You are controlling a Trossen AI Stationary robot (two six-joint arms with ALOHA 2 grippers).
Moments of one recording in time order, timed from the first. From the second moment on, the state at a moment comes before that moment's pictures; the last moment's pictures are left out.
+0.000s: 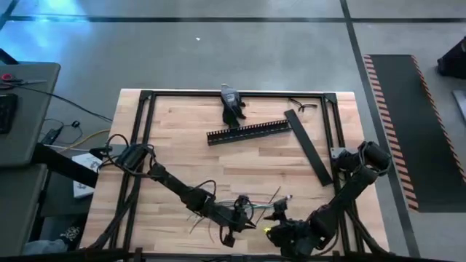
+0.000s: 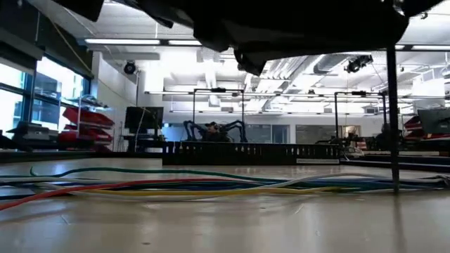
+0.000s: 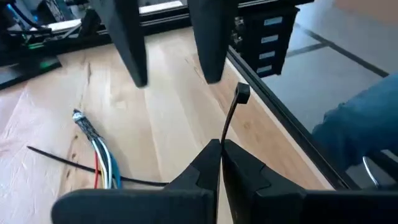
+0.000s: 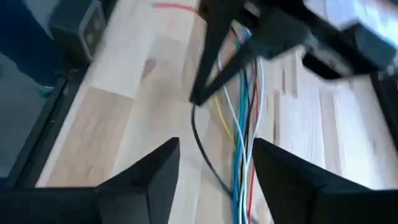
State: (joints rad) left arm -0.51 2.12 1.27 0.43 -0.22 -0.05; right arm 0.89 1.85 1.34 -0.66 0.65 0.53
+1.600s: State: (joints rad) left arm -0.45 2.29 1.46 0.36 -0.17 -0.21; right arm 0.42 1.34 0.37 0.05 0.47 1.19
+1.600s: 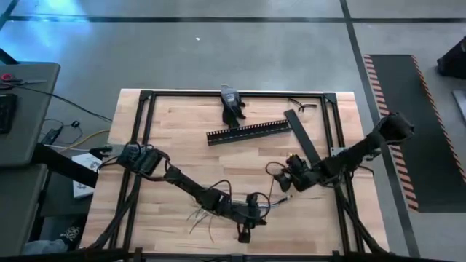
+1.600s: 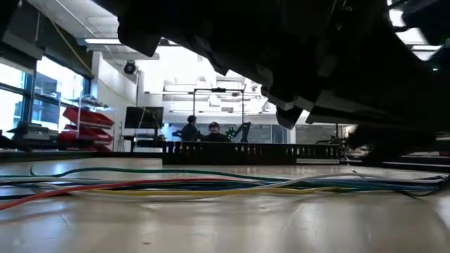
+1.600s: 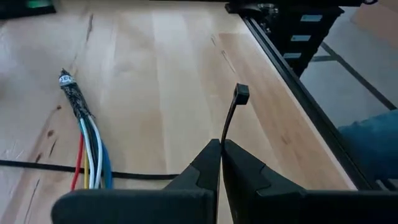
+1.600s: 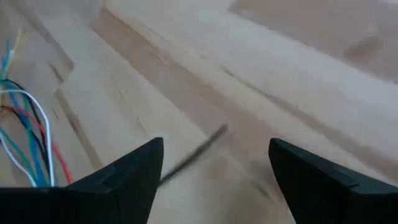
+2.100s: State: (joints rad) left arm -0.45 2.29 1.46 0.36 -0.19 -0.21; right arm 0.33 1.53 0.38 0.30 0.31 1.07
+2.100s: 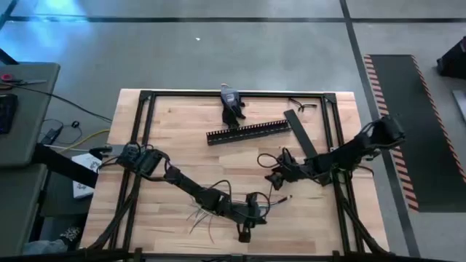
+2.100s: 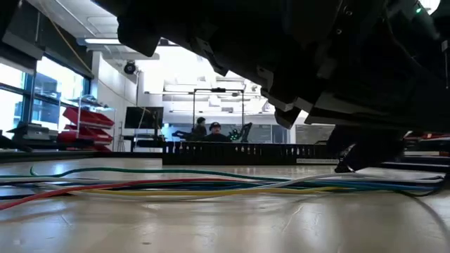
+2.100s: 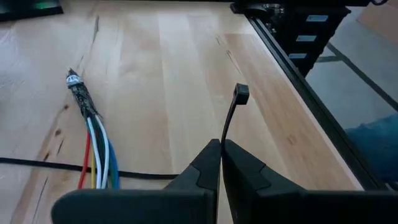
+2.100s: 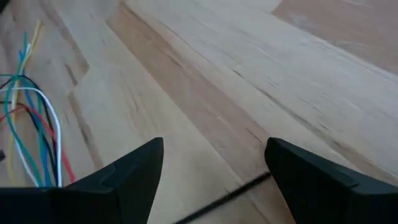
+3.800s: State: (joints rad) left arm -0.45 2.29 1.46 0.36 -0.24 -0.29; right arm 0.59 1.69 0.31 0.65 0.57 0.68
